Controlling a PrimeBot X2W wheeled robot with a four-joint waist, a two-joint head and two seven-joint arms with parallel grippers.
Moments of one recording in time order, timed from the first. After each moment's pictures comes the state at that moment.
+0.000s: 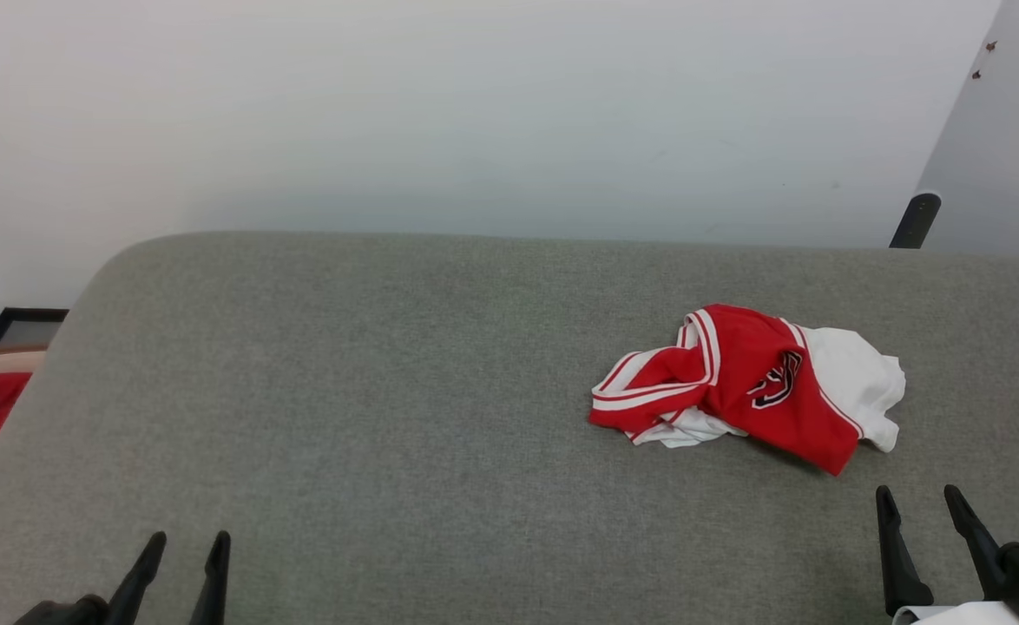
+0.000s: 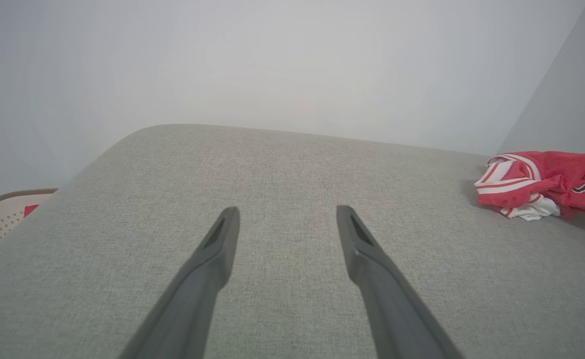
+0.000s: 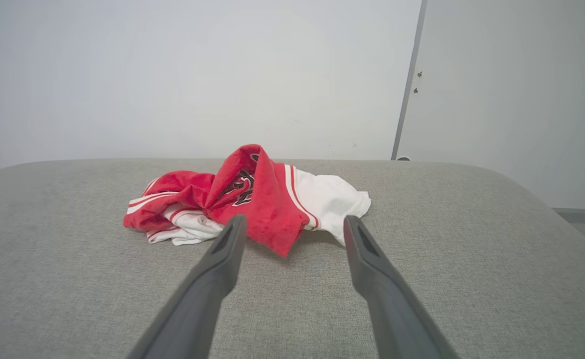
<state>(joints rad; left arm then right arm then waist) 0.13 0.41 -0.06 0.19 -0.52 -0.13 -0.26 0.06 -0.09 -0.10 0.16 0.13 0.13 -0.17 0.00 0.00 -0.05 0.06</state>
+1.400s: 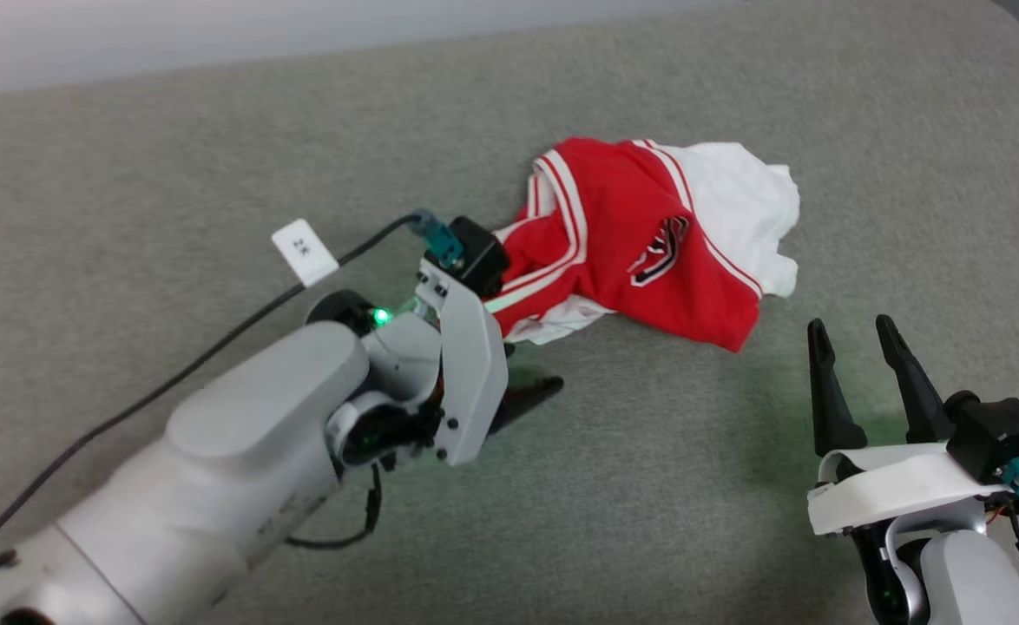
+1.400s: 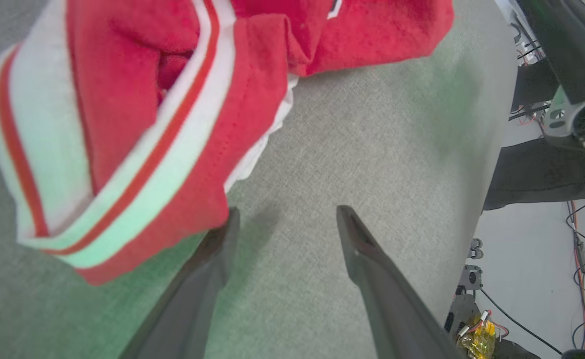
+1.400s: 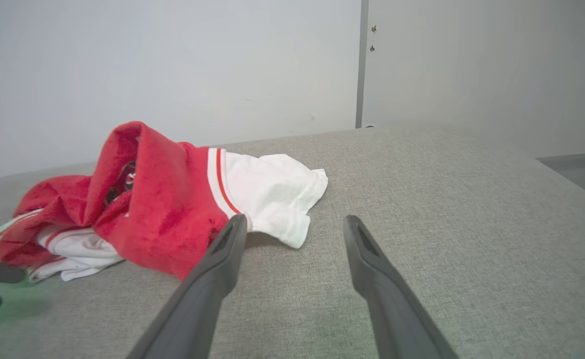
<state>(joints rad) -0.99 0.44 -1.12 0.40 -1.18 -0.13 0.52 -0.25 -0.05 0.02 0.26 0.21 0.13 -0.26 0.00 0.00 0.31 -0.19</state>
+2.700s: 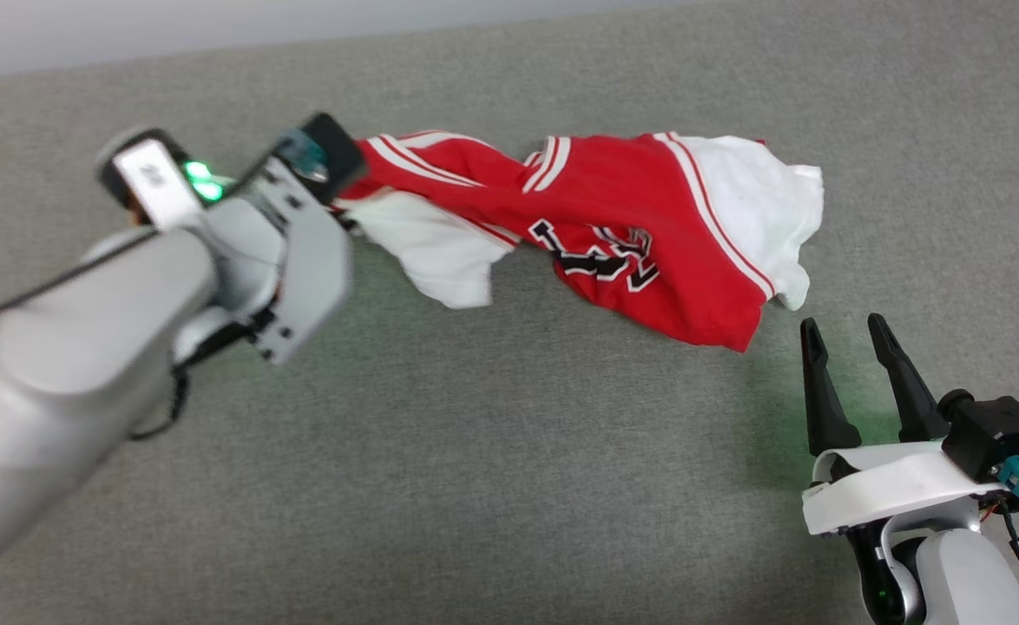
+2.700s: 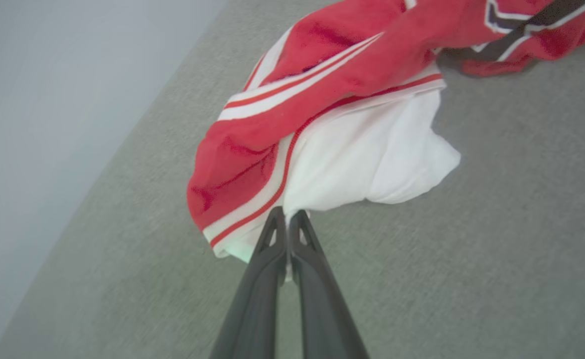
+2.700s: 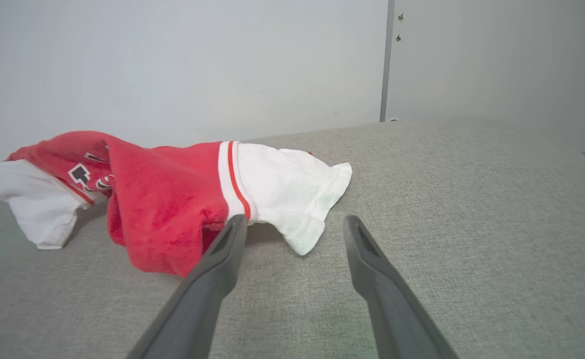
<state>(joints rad) -1.24 0.66 -1.28 0.46 -0.86 -0.13 0.36 -0.26 -0.05 0.03 0.26 0.23 0.13 -0.26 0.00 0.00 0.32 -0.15</state>
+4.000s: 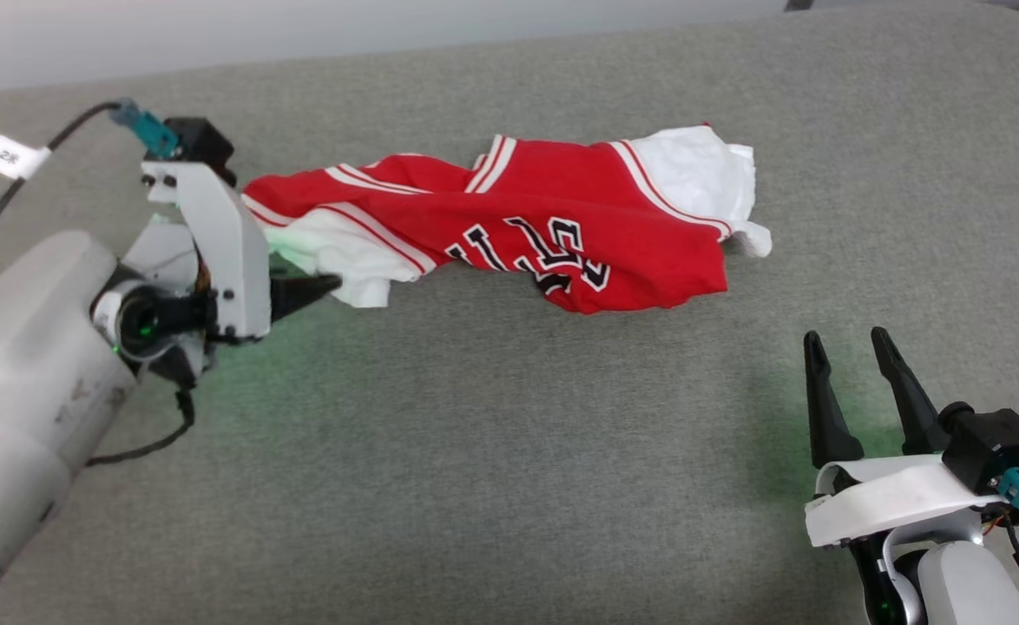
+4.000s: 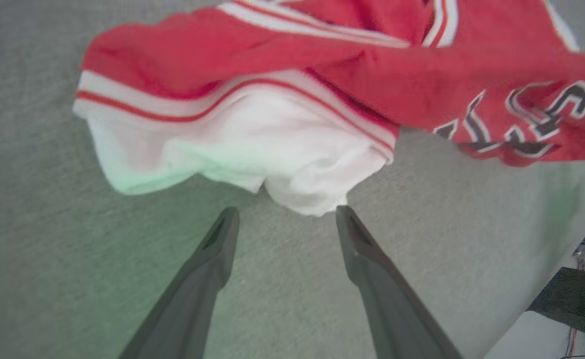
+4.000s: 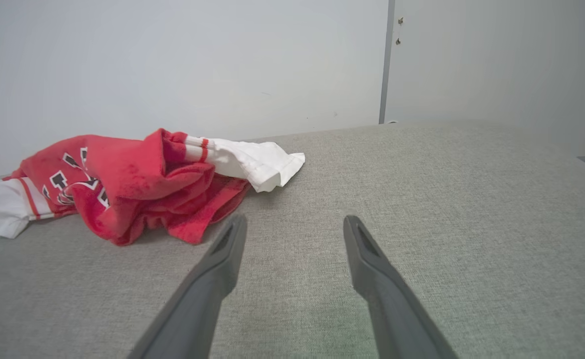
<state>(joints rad) -1.14 0.62 -1.12 0.72 -1.46 -0.13 0.59 -0.24 -0.05 0.02 0.26 0.21 0.13 -0.26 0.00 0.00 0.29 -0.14</state>
